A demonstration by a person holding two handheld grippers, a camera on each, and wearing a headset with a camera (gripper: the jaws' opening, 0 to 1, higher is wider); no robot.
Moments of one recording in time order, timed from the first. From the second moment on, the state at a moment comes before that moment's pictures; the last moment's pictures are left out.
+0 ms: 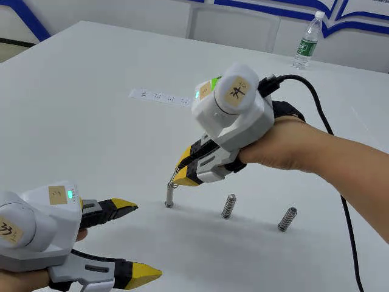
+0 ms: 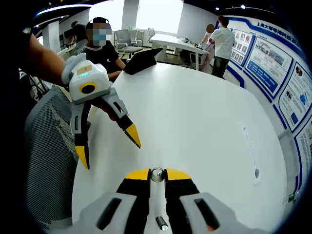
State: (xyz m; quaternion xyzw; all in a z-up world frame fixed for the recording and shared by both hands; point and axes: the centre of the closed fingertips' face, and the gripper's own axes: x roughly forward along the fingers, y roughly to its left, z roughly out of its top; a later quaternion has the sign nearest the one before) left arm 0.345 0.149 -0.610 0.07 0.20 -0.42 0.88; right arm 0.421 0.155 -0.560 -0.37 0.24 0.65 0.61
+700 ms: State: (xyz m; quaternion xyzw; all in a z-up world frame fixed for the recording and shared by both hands) left arm 0.346 0.151 -0.612 0.06 0.21 -0.42 0.88; right arm 0.436 0.163 -0.581 -0.38 0.27 0.65 0.61
